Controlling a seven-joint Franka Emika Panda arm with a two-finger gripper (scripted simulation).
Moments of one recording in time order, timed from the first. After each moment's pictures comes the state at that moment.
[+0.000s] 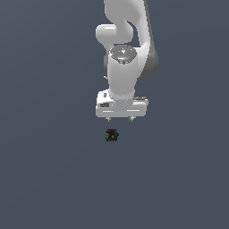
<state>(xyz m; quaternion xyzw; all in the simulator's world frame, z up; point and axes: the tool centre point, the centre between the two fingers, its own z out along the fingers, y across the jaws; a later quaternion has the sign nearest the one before) -0.003 0.026 0.187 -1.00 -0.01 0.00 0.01</state>
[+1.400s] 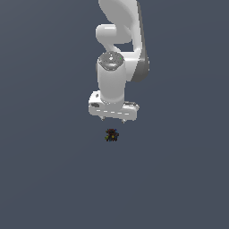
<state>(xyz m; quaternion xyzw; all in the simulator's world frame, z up) -0.015 -0.006 0.168 -1.00 0.08 0.01 0.00</state>
